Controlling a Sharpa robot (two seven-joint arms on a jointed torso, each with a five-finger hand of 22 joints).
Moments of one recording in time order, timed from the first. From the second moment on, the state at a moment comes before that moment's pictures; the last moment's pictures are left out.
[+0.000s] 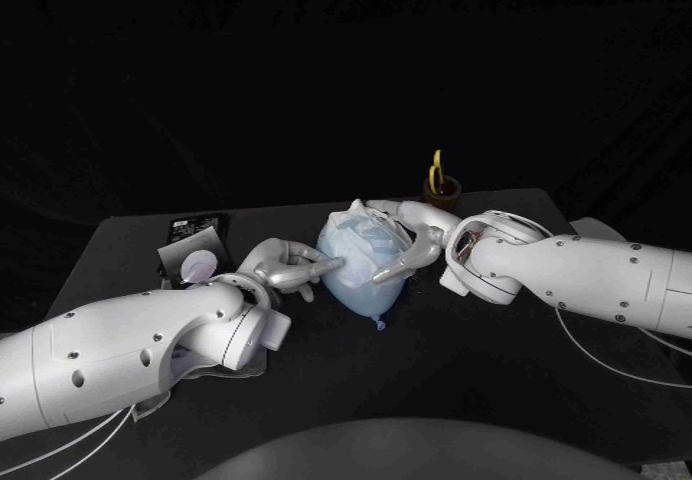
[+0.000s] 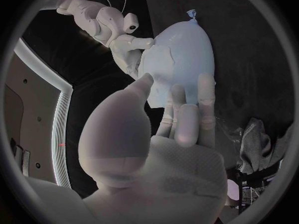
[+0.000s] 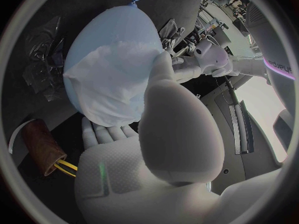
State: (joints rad) left arm 1.10 -0.79 -0.15 1.71 -0.46 -0.68 -0.08; left_hand 1.27 -0.24 0.29 0.12 0.05 0.82 0.15 0.47 0.26 0.93 0.08 1.05 0.46 1.38 0.01 1.49 1.05 0.17 1.05 0.10 0.94 0.60; right arm 1.18 -0.80 -0.17 1.53 -1.07 -0.33 -0.04; right_hand 1.49 -0.28 -0.24 0.31 0.07 0.19 0.14 0.05 0.10 0.46 0.29 0.15 0.06 0.26 0.28 0.05 0.12 0.07 0.17 0.30 0.03 0.17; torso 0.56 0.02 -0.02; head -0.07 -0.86
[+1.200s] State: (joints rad) left arm 1.09 -0.77 -0.15 1.72 -0.49 -0.70 -0.12; left_hand 1.47 -0.13 -0.03 0.29 0.05 0.83 0.16 0.46 0.21 0.92 0.09 1.08 0.45 1.37 0.02 1.49 1.04 0.17 1.06 0.11 0.93 0.59; right arm 1.18 -0.80 -0.16 1.53 -1.07 -0.34 -0.05; right_hand 1.49 -0.28 -0.23 0.30 0.07 0.20 0.14 0.06 0.10 0.46 0.28 0.16 0.06 0.26 0.28 0.05 0.12 0.07 0.17 0.29 0.03 0.17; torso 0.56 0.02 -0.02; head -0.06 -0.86
